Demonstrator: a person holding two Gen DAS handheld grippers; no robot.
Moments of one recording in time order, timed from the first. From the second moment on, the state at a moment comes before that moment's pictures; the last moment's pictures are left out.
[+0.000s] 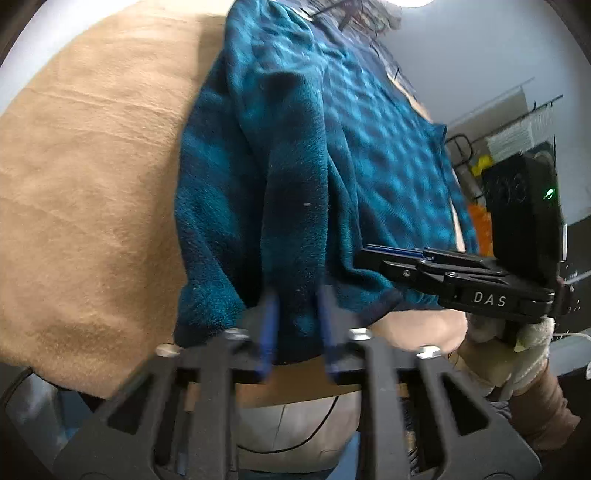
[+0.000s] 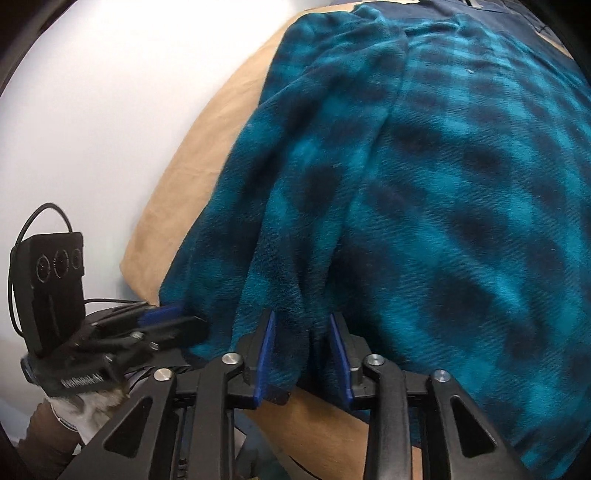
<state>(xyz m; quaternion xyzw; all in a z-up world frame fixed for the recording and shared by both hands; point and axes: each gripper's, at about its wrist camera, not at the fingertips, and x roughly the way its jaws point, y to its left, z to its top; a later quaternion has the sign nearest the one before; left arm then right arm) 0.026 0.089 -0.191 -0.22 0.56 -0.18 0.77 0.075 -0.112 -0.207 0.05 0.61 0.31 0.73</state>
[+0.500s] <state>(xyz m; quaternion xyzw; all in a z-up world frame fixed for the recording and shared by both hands) -0.003 0.088 -0.156 -0.21 0.51 -0.18 0.81 0.052 -0.128 -0.170 -0.08 0.58 0.24 0.77</state>
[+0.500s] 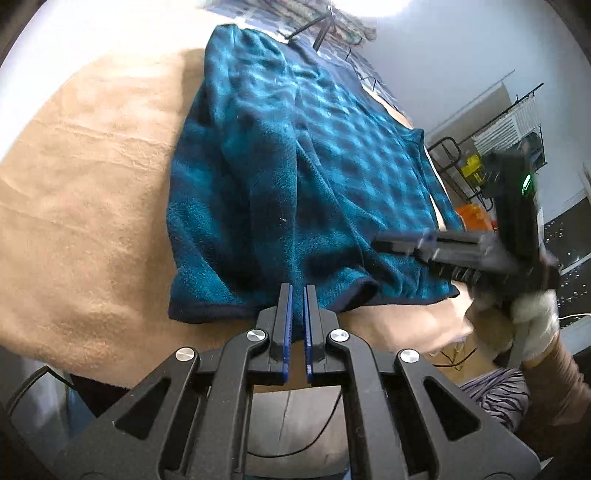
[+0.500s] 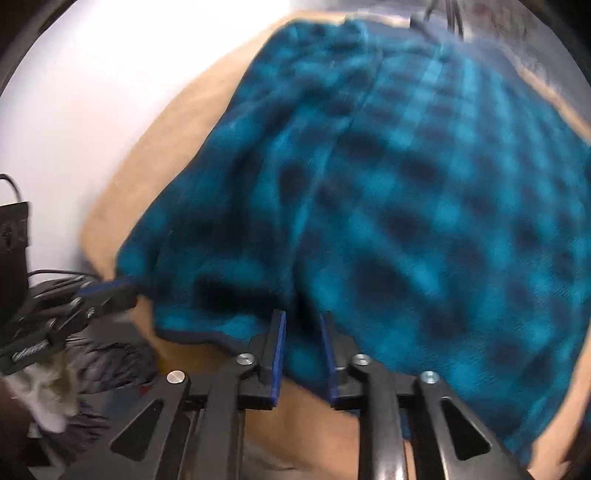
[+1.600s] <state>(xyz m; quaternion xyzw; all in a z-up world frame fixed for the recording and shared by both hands) -0.002 0.098 -0.171 -0.27 0.50 -0.17 0.80 0.242 0.042 -0.181 -0.12 0.57 0.25 0.77</state>
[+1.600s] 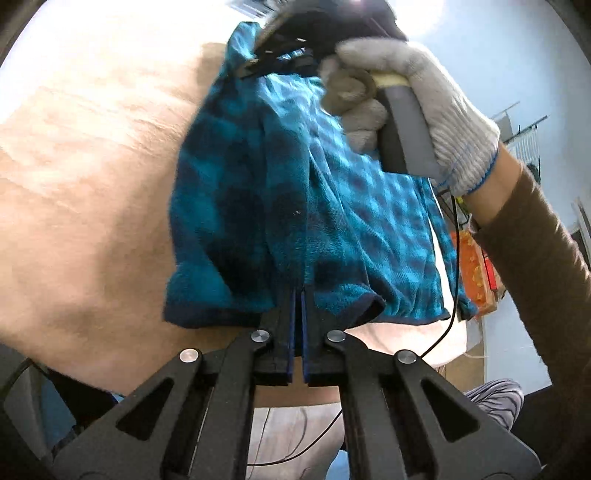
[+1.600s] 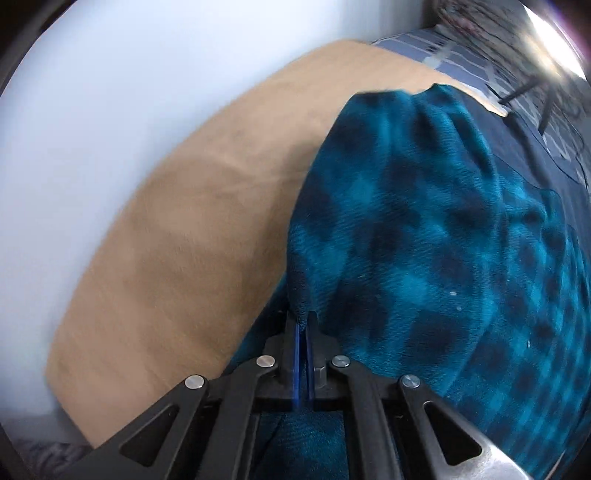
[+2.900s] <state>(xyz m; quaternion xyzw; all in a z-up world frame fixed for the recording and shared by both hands) 0.010 0.121 -0.184 -0.34 0.50 -0.10 0.79 0.076 -0.048 -0.152 -0.12 0.45 0.31 0.83</state>
